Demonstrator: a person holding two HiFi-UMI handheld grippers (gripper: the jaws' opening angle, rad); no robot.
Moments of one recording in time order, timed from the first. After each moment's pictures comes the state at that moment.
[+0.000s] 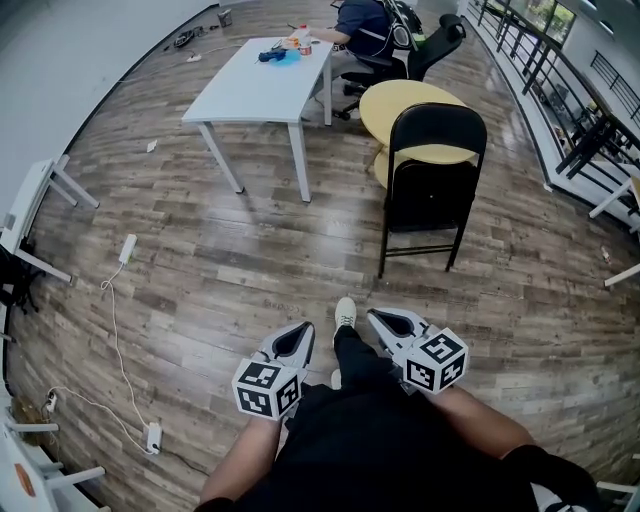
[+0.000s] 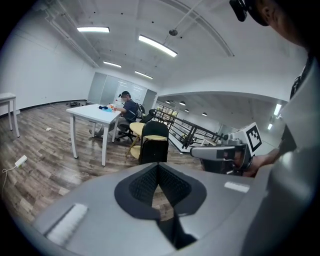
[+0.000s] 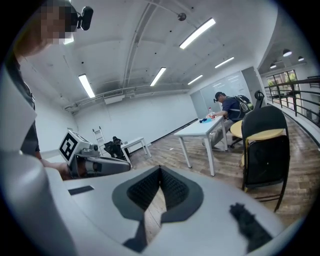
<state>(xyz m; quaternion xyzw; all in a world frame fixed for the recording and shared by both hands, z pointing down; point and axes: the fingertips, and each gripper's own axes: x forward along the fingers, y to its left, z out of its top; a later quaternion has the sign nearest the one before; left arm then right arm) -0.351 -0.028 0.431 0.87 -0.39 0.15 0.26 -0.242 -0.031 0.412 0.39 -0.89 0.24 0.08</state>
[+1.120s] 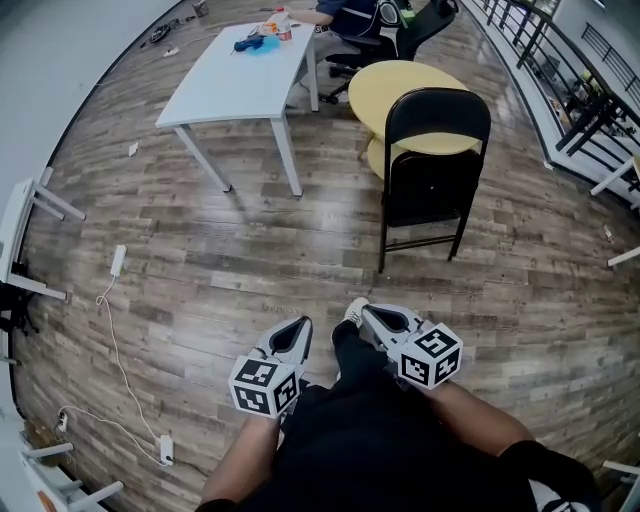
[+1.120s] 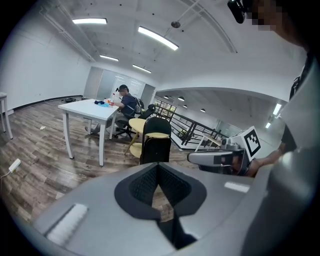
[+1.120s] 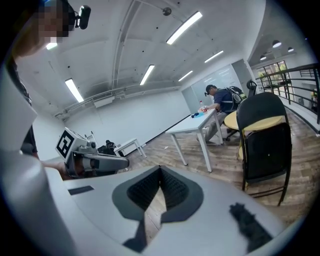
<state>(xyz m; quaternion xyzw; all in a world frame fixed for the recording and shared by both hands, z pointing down) -0.341 -0.127 0.462 0.88 -0.36 0.17 0.27 -0.236 -0.123 0.460 0.41 -0.87 0.28 0.07</state>
